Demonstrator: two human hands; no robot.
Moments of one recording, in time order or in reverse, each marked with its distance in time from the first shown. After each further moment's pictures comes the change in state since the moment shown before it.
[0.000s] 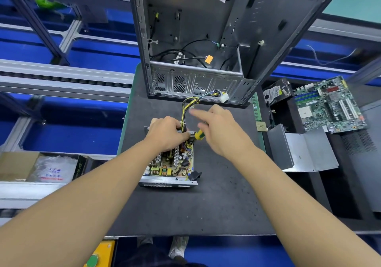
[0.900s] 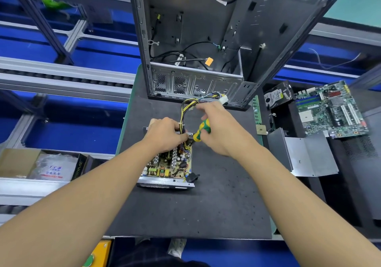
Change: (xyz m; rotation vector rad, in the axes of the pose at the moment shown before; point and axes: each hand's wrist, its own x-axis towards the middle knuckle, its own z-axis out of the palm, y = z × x) left_hand -0.002 0.003 -0.002 -0.003 -0.006 -0.008; right_hand 0.008 0.014 -0.006 0.091 -0.059 -0.072
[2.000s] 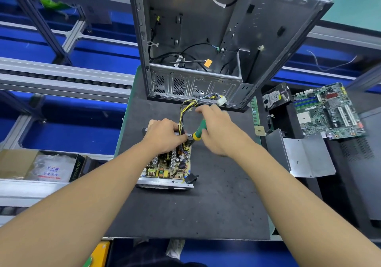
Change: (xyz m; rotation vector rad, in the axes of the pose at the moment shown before) left_hand -0.001 -0.003 0.002 -0.013 0.032 0.015; right_hand 0.003 -0.006 0.000 -0.151 -0.088 0.082
